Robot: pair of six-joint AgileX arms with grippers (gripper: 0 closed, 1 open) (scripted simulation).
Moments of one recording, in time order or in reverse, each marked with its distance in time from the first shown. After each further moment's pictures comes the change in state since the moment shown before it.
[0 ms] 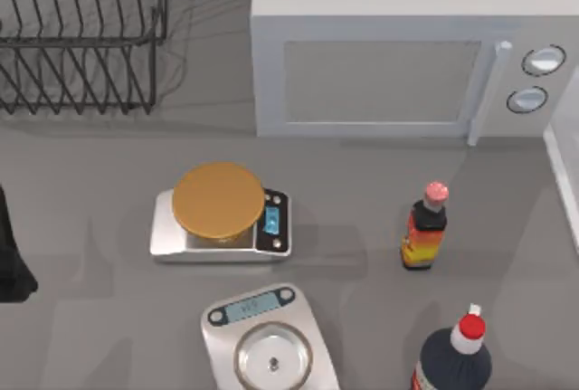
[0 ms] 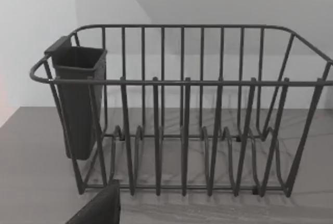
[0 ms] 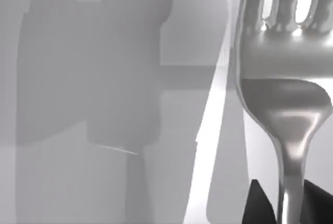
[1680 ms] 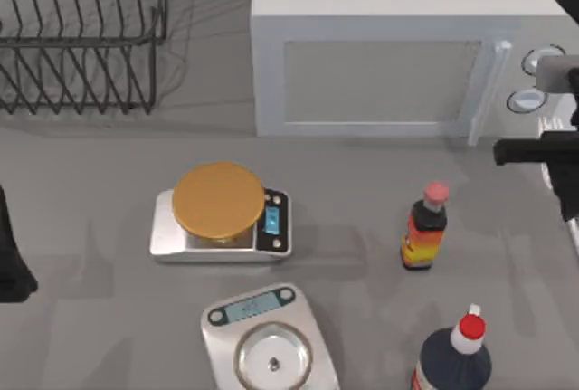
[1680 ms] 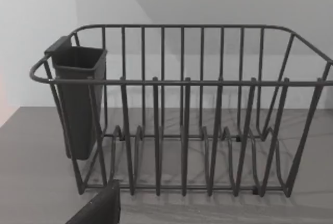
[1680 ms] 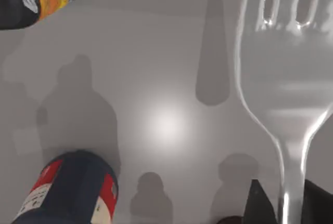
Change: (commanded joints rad) left arm 0.000 0.000 0.000 0.000 0.000 0.000; right arm 0.653 -0.962 -0.807 -0.176 0.010 0.639
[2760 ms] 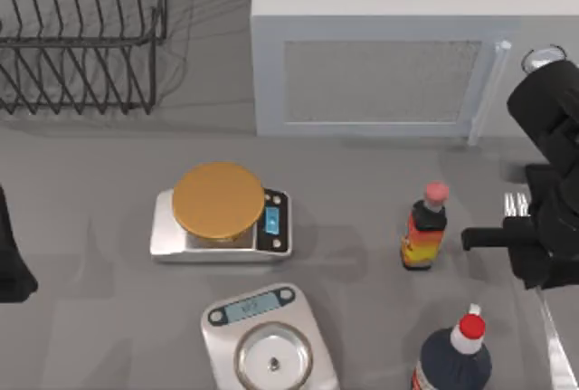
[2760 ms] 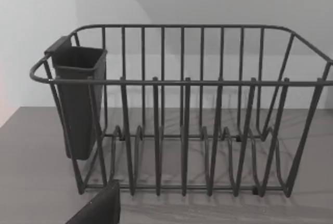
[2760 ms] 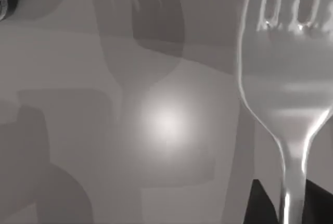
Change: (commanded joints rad) left arm 0.000 0.000 0.000 0.000 0.000 0.000; right arm 0.021 0.069 -0.373 0.437 -0.005 0.015
